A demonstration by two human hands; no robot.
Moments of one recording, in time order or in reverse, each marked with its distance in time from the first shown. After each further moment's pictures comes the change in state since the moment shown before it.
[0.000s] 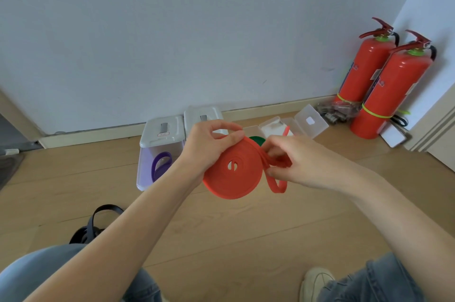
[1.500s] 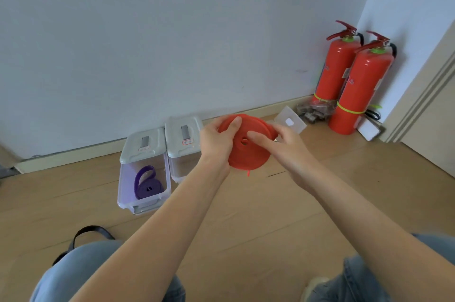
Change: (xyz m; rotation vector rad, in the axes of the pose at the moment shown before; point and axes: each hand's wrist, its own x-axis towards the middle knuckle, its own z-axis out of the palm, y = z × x) left_hand 0.034 0.013 0.089 -0.289 0.195 -0.036; right_hand 0.007 0.050 0.002 0.792 0.492 0.135
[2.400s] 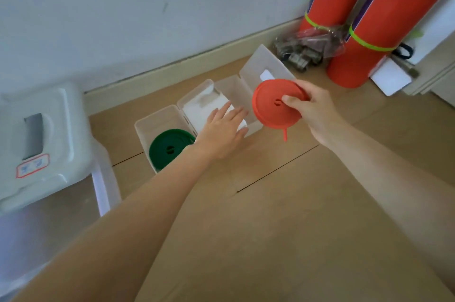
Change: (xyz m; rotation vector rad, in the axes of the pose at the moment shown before) left_hand 0.321 -0.318 0.174 1.401 -0.815 0.494; right_hand 0.284 0.308 -0.174 -0.113 0.344 0.330
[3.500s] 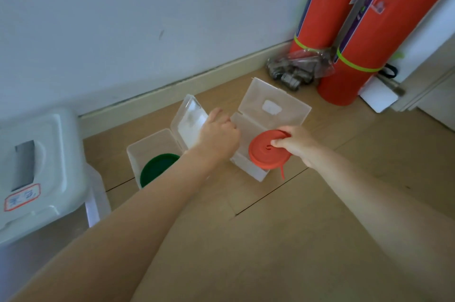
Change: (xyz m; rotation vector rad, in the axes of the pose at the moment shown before) left_hand 0.009 0.009 -0.045 0.653 0.211 0.181; right_hand 0.021 0.031 0.012 -0.329 -0.137 0.265
